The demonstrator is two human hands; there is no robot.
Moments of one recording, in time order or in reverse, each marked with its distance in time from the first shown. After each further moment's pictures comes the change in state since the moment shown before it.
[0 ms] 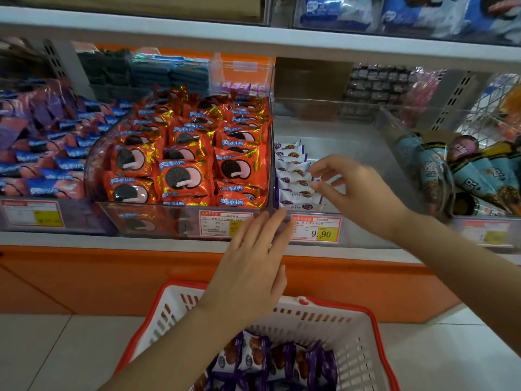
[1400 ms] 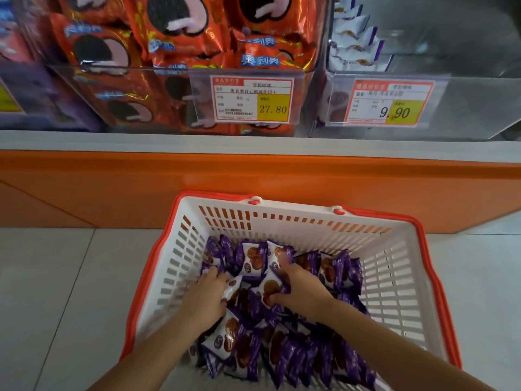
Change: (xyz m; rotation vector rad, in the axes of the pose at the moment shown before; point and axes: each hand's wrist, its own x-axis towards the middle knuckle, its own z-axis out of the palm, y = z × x) left_hand -0.218 -0.048 0.156 -0.266 -0.984 -0.507; right_hand -0.196 -0.020 0.261 0.251 -0.869 0.546
